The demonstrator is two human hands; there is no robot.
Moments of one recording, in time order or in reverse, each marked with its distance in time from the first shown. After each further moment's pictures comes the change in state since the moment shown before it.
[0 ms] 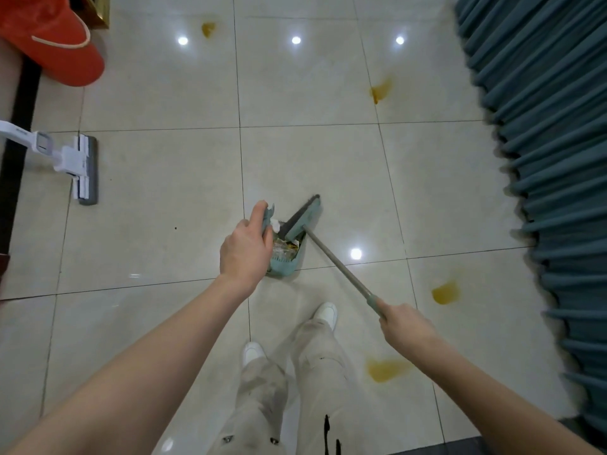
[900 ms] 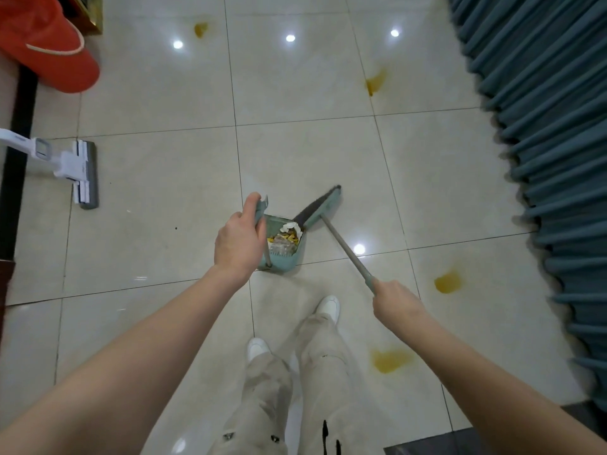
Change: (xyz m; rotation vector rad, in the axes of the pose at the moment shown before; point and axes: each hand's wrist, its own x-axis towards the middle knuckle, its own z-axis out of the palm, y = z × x) left_hand -0.006 0.003 -0.003 -0.027 -0.026 0.008; right_hand 0.016 -0.008 0.006 0.051 0.054 0.067
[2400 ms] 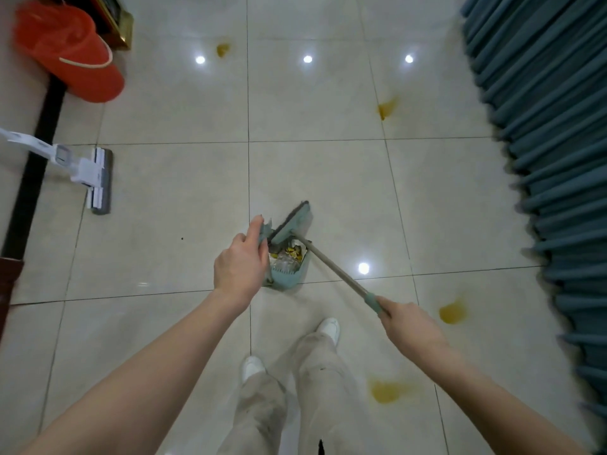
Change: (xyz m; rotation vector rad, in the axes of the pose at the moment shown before) left_hand 0.004 0.003 -0.001 0.158 0.028 -0.049; right_hand 0.000 0.015 -0.033 0.032 0.099 -0.122
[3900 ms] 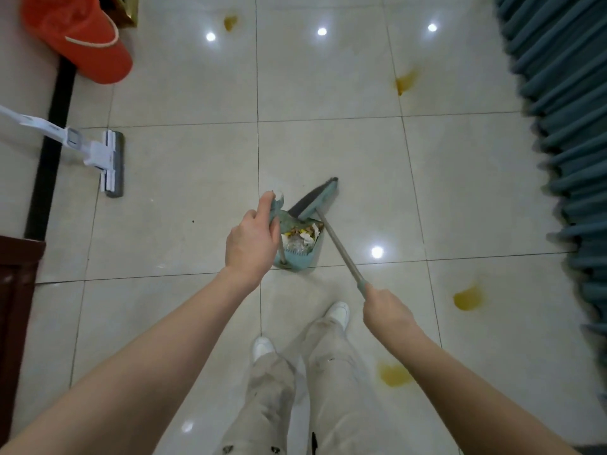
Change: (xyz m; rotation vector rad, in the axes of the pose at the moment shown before) left_hand 0.012 0.013 0.013 -0.037 0.027 0.043; right_hand 0.035 -0.028 0.043 0.015 -0.122 0.030
